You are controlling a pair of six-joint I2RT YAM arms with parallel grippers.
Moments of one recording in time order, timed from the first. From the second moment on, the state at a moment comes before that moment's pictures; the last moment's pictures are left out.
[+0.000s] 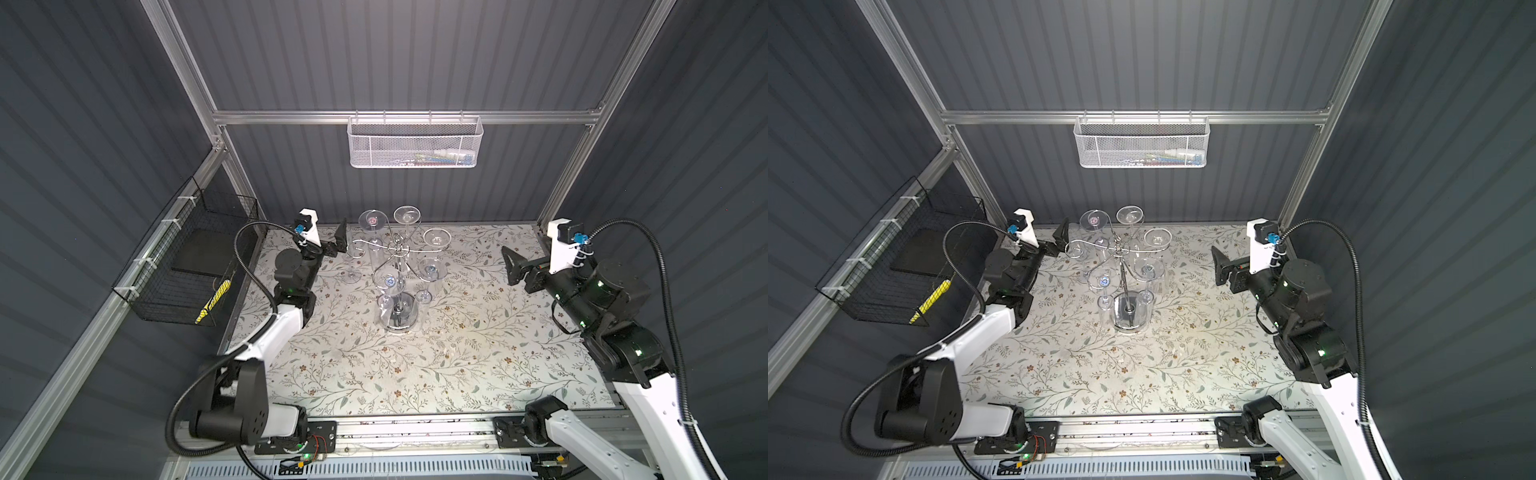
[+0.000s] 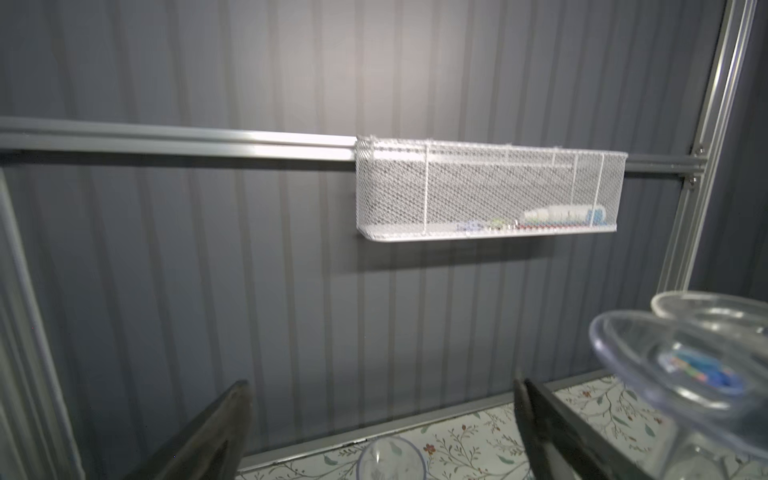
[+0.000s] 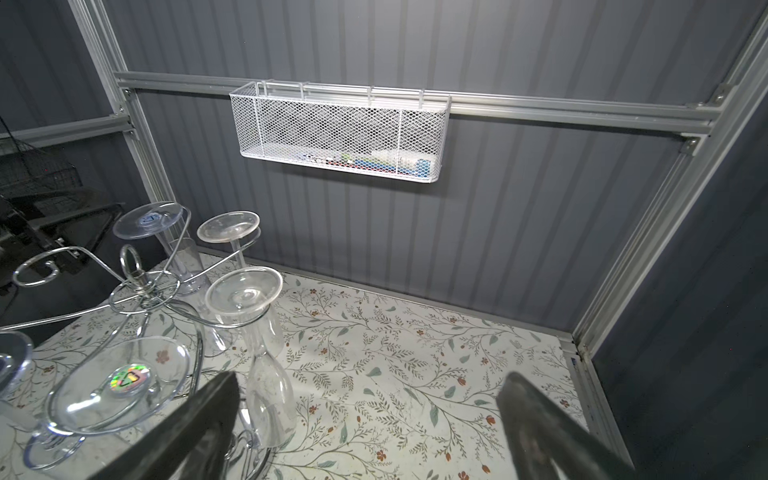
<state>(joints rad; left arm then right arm) -0.17 1.31 0.84 0.74 0.10 -0.05 0.32 0.79 1.19 -0.47 0.00 -0.01</state>
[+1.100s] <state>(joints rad) -0.17 0.70 1.07 -0.49 0.36 -0.77 0.61 0.87 1.06 -0.41 -0.39 0.87</state>
